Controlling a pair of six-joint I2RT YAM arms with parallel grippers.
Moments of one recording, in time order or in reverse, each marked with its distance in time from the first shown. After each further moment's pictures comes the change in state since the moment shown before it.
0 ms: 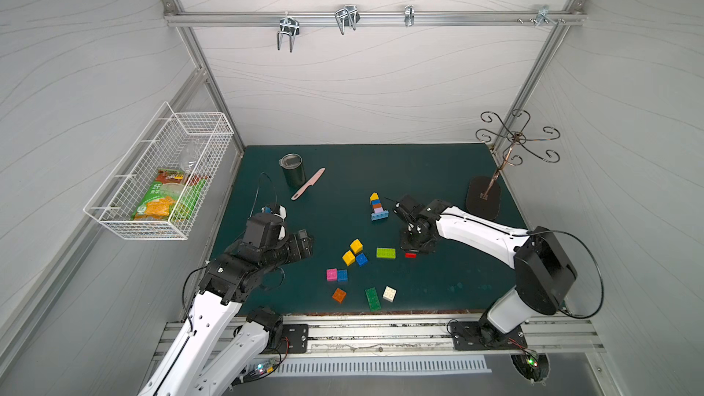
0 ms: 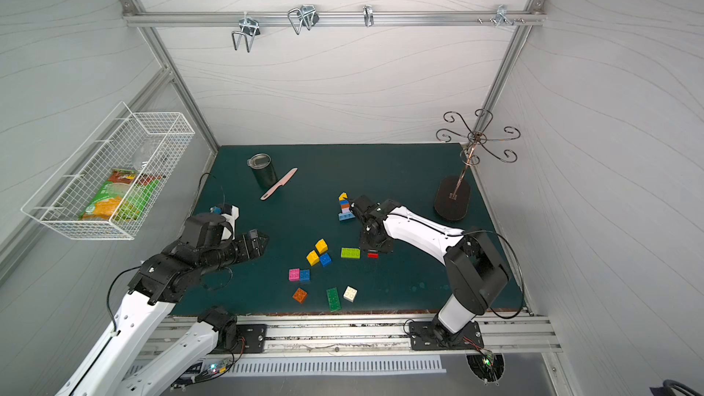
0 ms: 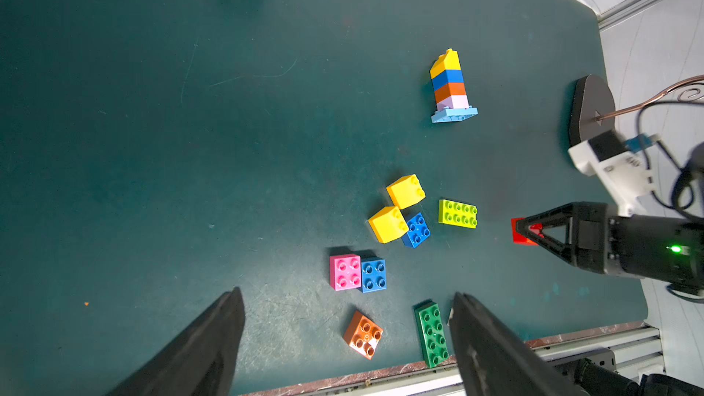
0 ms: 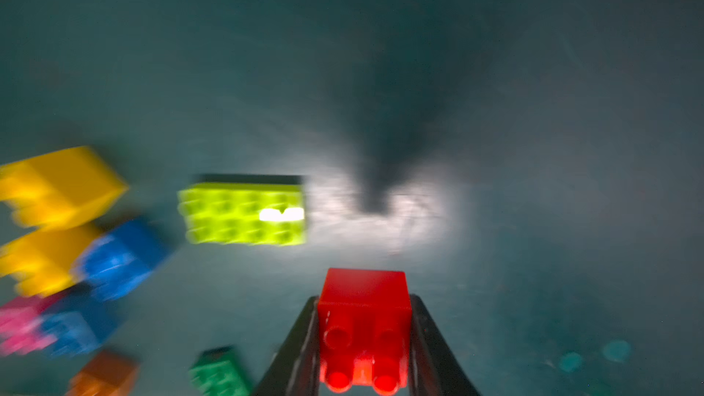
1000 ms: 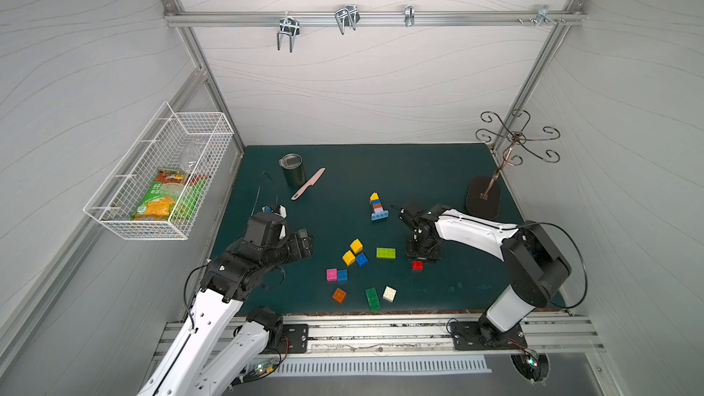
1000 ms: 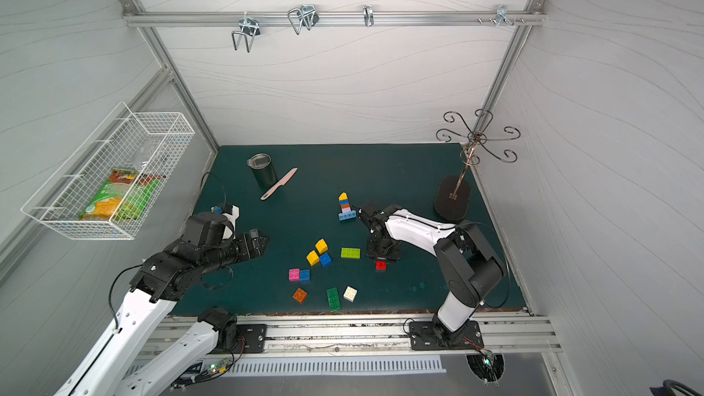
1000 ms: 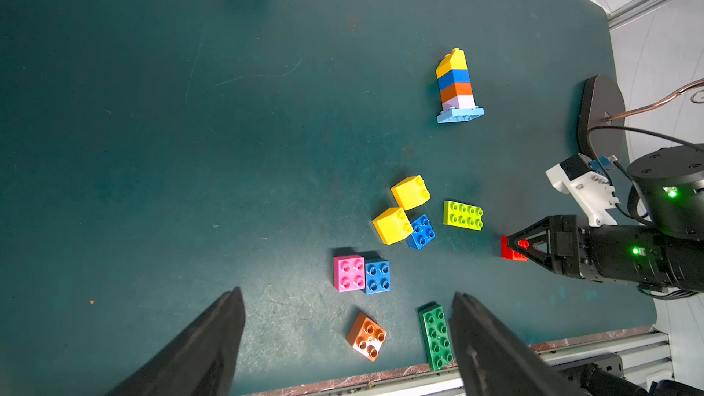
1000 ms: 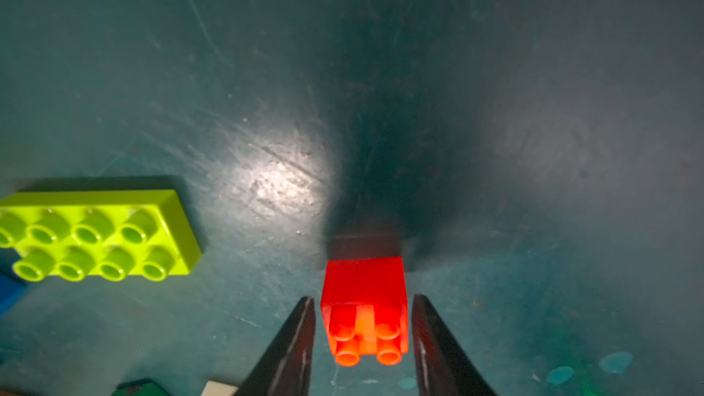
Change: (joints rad) left arm 0.000 0.012 0.000 0.000 -0.010 0.000; right arm -0.032 0.048 -0.052 0.021 -0.067 -0.032
